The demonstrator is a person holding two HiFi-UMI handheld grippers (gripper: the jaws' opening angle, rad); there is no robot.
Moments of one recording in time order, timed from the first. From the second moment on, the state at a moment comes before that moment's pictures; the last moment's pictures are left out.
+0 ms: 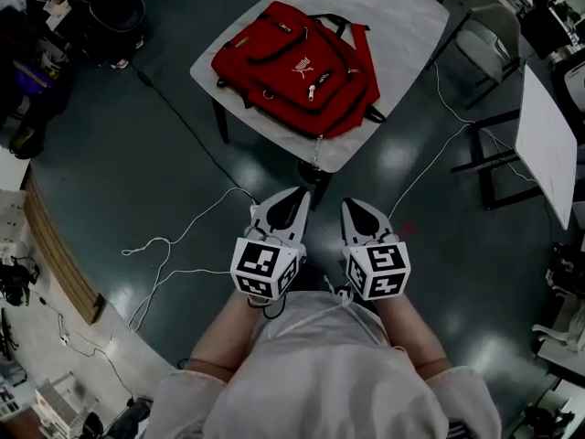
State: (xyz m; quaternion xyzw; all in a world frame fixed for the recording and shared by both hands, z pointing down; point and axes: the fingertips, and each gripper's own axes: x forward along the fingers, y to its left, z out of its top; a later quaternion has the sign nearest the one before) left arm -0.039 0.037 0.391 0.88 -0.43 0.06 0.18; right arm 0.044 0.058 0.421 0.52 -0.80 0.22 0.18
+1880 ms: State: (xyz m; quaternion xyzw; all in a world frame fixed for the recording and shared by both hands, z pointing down) left arm 0.014 -0.117 0.624 0.77 -0.43 0.29 0.37; right arm 0.050 -0.155 0.627 0.28 -0.79 0.35 0.42
